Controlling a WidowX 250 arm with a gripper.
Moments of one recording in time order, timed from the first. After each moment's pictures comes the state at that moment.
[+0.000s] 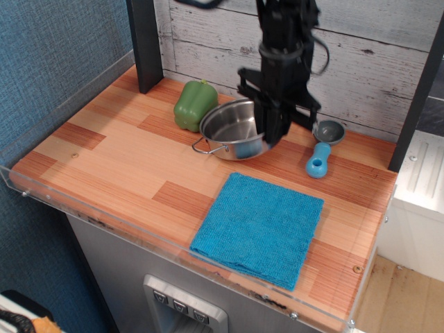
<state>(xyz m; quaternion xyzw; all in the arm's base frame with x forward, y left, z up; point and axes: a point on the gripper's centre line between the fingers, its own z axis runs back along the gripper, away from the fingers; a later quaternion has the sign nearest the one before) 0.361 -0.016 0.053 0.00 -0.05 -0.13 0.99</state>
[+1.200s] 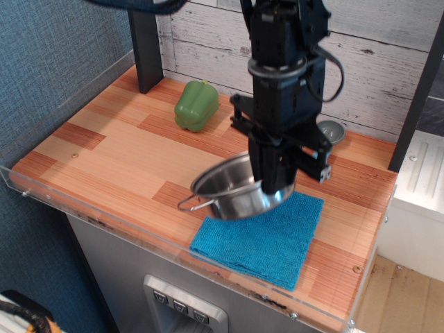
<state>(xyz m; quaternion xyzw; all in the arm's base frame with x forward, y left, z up) 0.257 -0.065 0.086 -0.06 -0.01 -0.20 0.98</state>
